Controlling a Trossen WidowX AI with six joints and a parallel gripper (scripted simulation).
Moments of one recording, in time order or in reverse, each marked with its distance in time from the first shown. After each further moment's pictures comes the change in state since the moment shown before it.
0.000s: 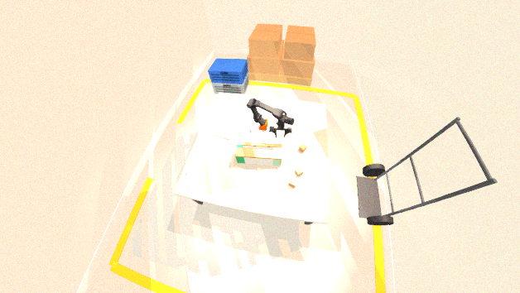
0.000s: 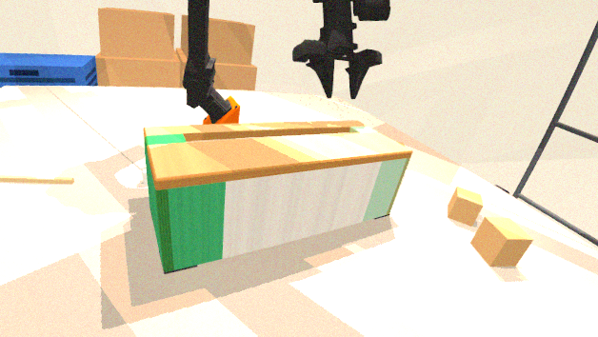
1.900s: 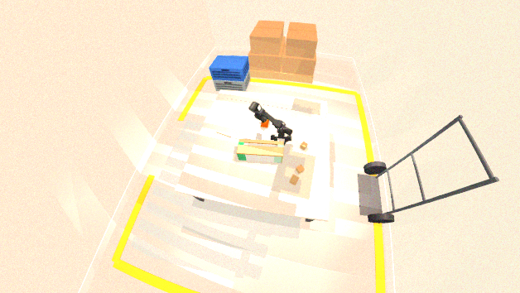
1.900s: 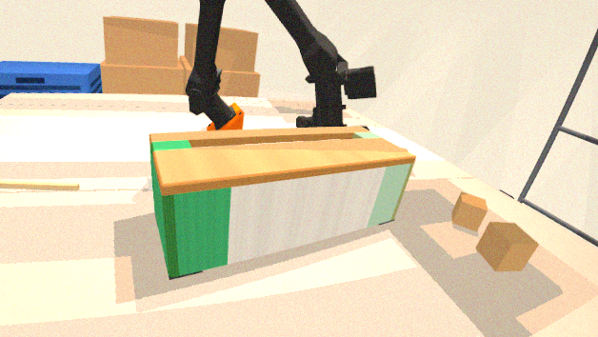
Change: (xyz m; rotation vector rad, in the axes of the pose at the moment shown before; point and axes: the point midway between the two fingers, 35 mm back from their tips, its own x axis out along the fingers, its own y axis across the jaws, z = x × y) arm 0.142 0.000 0.056 -0.016 0.005 0.004
